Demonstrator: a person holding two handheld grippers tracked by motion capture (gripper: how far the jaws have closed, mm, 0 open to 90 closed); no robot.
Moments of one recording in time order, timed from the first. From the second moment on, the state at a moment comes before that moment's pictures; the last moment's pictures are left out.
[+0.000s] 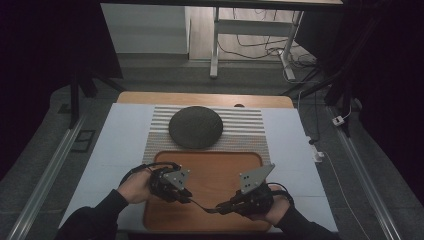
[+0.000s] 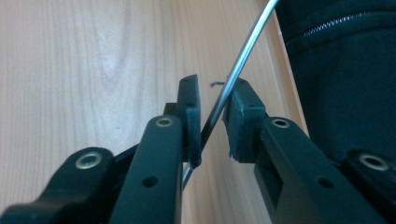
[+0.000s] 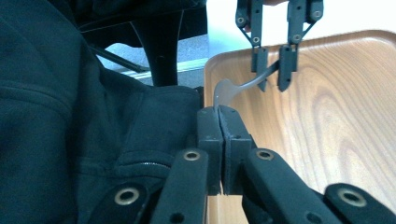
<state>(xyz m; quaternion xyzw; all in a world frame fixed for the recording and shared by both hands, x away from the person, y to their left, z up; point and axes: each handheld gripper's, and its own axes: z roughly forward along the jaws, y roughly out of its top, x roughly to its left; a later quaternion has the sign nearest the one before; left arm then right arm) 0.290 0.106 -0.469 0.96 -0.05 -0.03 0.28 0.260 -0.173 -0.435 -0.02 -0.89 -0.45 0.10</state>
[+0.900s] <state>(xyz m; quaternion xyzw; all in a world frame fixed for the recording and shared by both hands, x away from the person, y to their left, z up) 0.281 0.119 -0.465 0.95 0.05 -0.03 0.29 0.274 -0.187 -0.438 -0.18 -0.88 -0.44 -0.06</state>
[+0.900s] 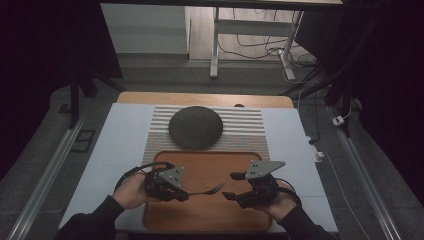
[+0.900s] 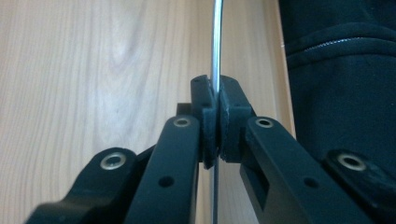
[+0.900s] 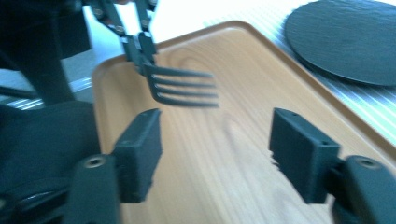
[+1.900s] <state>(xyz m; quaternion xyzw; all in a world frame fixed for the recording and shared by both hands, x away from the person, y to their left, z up) 0.262 0.159 -0.481 0.90 0.32 -0.03 0.29 0.258 -0.233 -0.444 -0.28 -0.86 -0.42 -0.11</state>
